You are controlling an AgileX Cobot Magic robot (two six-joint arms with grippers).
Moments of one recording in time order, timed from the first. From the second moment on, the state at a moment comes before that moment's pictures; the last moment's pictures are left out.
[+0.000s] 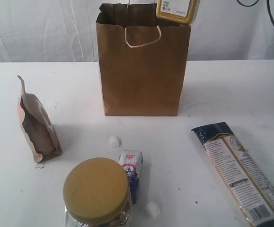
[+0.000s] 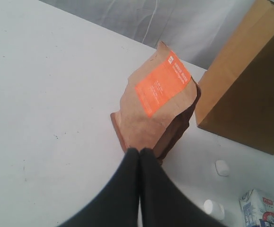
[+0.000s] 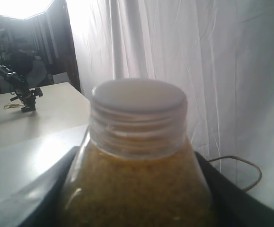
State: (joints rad) left arm 0.06 0.00 -0.23 -0.31 0.61 -0.14; right arm -0.06 2.15 -2.05 1.66 1.22 -1.45
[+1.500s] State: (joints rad) left arm 0.06 0.00 -0.23 -0.31 0.61 -0.12; right arm -0.15 2.04 -2.10 1.66 1.04 -0.64
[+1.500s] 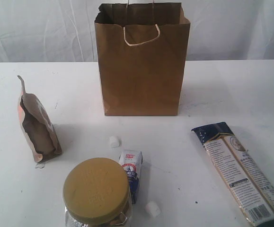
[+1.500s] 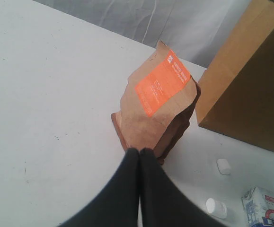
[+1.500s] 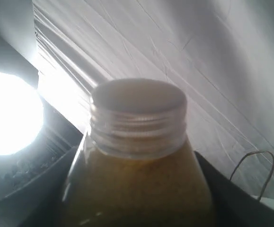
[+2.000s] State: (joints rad) left arm 0.06 0.00 -0.23 -0.31 0.61 -0.11; right arm -0.11 2.12 -2.10 1.66 1.10 -0.80
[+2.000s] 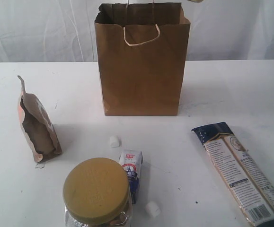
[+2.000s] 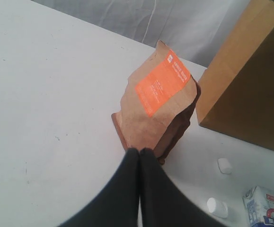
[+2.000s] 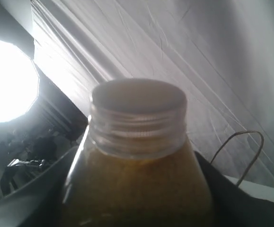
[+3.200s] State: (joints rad) left arm 0.06 0.00 -0.23 -0.31 0.61 -0.10; right arm -0.04 2.22 -2.10 1.66 1.21 -1.20
